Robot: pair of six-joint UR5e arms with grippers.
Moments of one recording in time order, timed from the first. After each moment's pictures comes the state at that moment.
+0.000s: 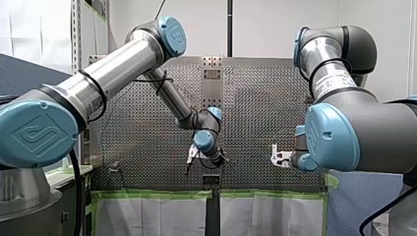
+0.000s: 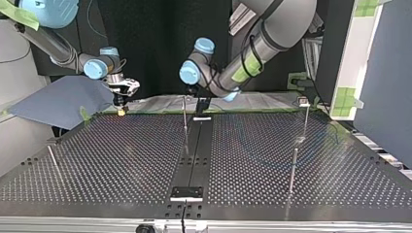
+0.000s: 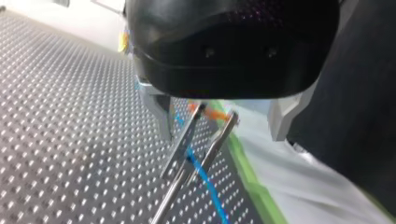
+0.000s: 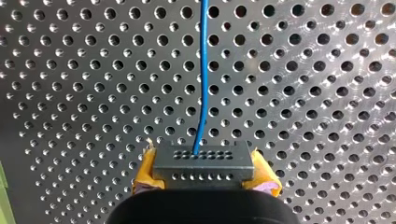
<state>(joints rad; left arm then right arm) -0.63 -2.45 -1.41 -2.91 -1.80 -1.64 1.70 -0.65 1.61 -0.84 1.29 1.56</state>
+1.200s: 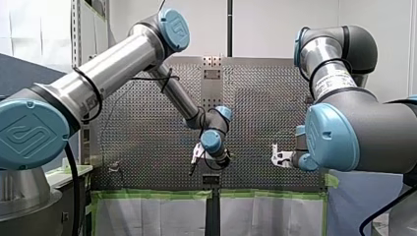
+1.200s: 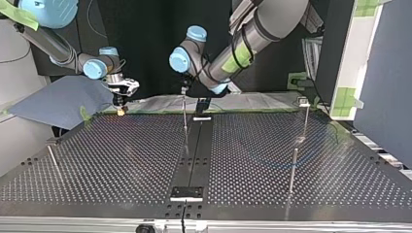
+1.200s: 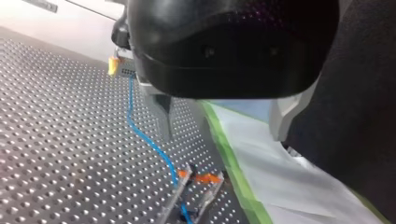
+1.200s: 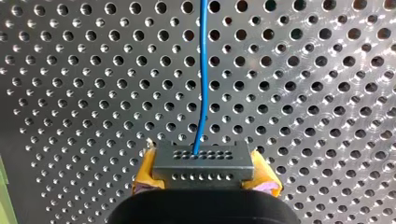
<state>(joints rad) -0.71 -2.42 -1.44 -2.91 -1.91 -1.65 1.69 -0.65 1.61 -0.84 1.29 1.57</state>
